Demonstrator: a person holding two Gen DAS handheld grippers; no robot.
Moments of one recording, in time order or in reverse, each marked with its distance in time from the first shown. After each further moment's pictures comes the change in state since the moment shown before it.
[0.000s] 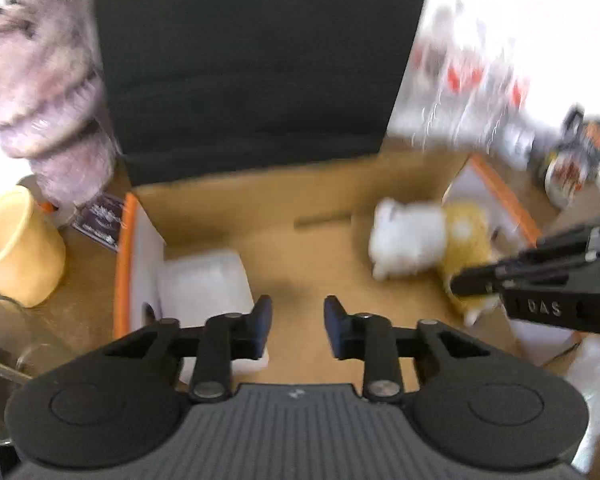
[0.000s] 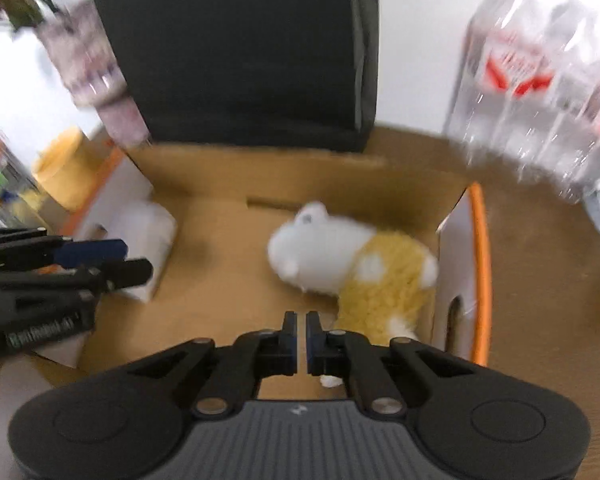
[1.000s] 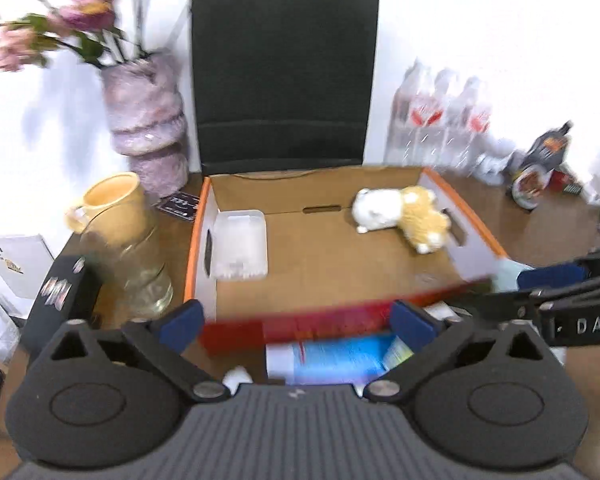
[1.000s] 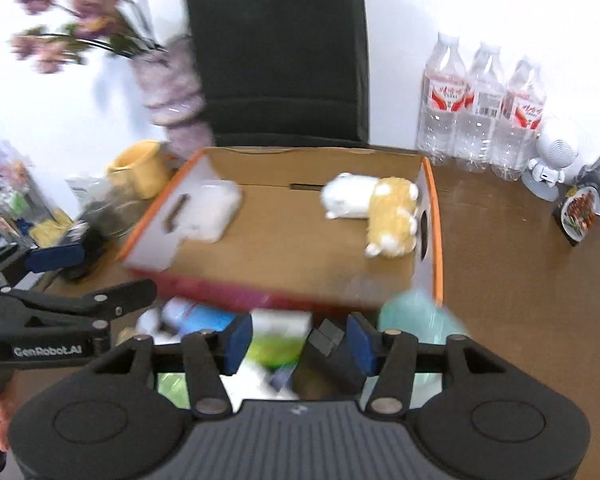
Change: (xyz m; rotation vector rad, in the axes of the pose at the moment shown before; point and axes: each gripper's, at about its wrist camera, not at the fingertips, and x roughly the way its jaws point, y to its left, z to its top) left arm -0.182 -0.041 -0.165 -0.092 -0.320 0.066; right arm -0.159 0.054 -0.182 0.017 -0.293 0.030
